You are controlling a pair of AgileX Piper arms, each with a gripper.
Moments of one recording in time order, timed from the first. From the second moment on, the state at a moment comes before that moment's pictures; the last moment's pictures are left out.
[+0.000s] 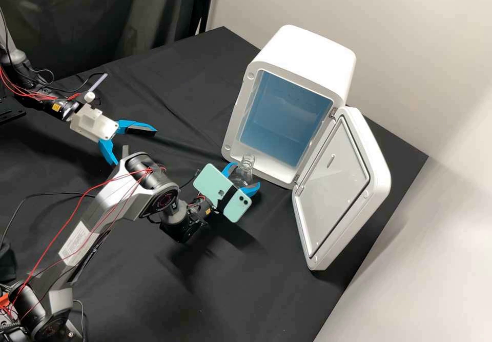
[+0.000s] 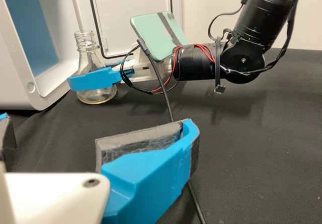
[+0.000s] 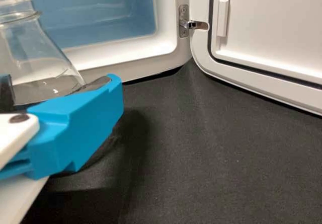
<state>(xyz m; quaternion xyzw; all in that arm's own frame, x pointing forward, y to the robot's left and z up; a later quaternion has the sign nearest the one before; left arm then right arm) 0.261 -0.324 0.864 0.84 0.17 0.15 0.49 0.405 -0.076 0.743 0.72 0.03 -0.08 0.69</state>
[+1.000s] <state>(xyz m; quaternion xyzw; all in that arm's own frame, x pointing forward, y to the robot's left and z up) 0.261 -0.324 0.864 0.84 0.17 0.15 0.49 0.406 -0.081 0.749 0.72 0.04 -0.07 0.69</state>
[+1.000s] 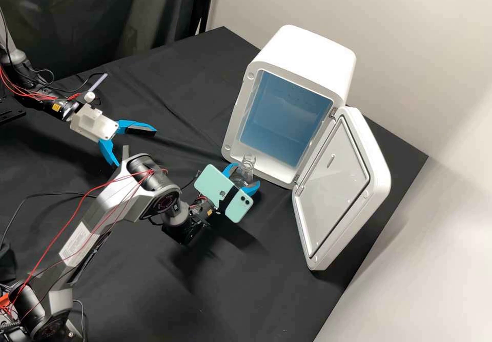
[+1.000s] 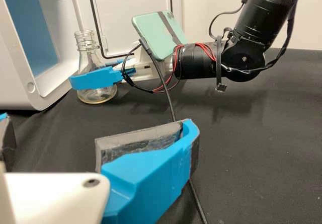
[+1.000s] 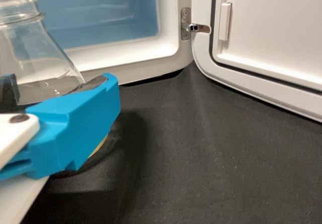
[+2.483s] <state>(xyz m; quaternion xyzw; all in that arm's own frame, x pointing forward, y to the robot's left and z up) 0.261 -0.324 0.864 0.84 0.17 0.15 0.49 0.490 -0.083 0.786 0.73 0.03 -0.04 0.69</state>
